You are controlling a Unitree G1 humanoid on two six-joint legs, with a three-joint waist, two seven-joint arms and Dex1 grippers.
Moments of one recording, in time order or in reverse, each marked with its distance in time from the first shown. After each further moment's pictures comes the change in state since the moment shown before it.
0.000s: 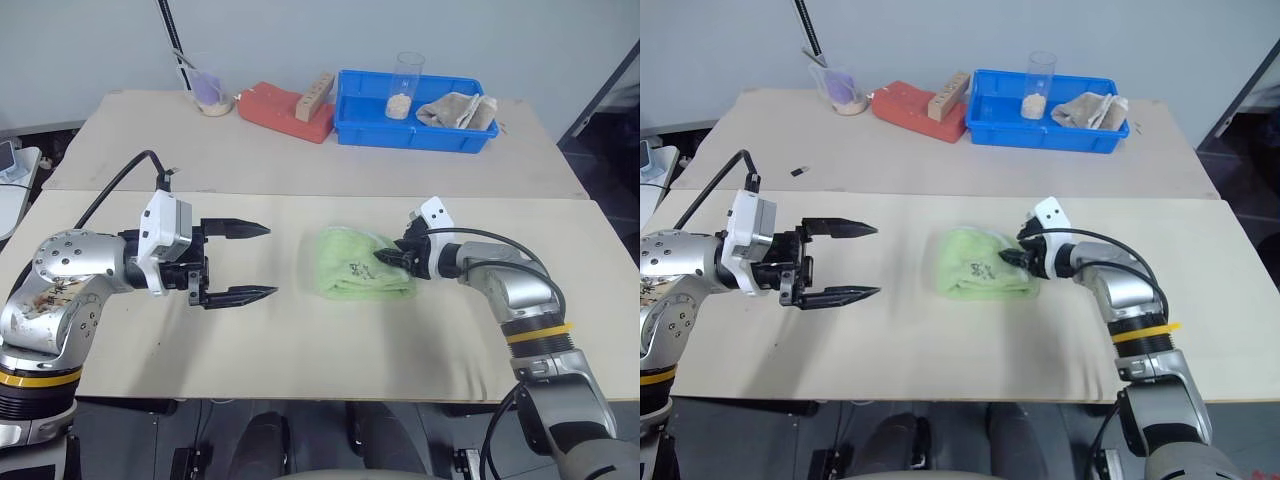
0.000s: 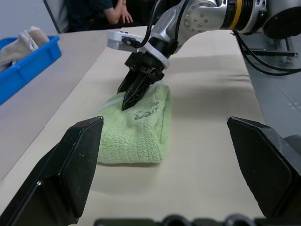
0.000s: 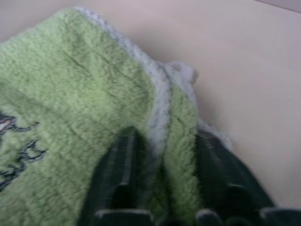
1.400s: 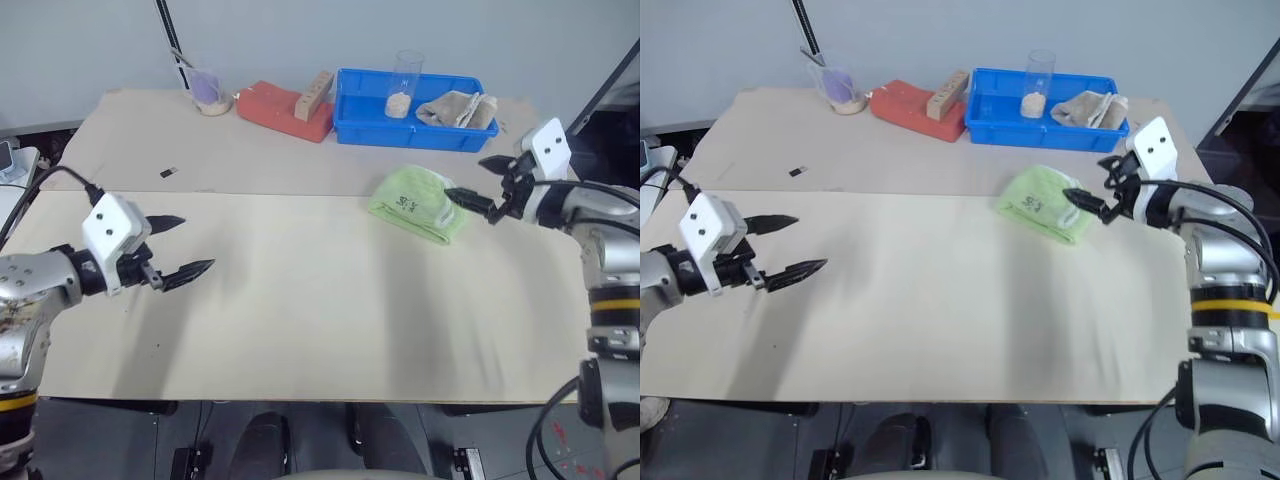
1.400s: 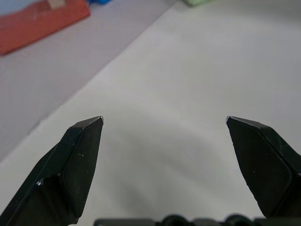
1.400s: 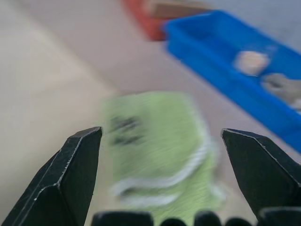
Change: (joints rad) left arm 0.312 0.096 0.240 0.030 0.201 0.059 0.283; right arm 0.038 -0.363 -0.167 -0.040 -0.017 -0.389 0.311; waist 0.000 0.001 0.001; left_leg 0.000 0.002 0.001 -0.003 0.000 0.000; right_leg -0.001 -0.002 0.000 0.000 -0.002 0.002
